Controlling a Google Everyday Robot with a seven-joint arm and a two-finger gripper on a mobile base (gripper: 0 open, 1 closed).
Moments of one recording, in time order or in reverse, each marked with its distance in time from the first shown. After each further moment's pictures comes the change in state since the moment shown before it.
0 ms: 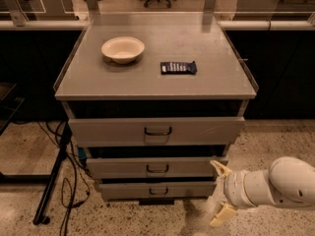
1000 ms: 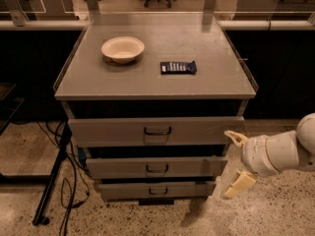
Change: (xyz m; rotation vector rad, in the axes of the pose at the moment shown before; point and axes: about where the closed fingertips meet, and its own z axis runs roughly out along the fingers) arm -0.047 -0.060 -0.084 0.006 0.000 0.017
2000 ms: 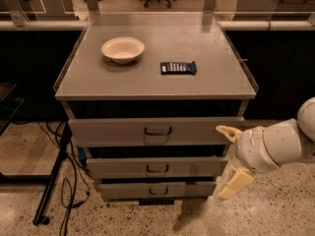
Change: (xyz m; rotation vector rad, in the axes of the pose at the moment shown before) arm -0.060 0.025 -0.030 -0.064 -0.015 -0.005
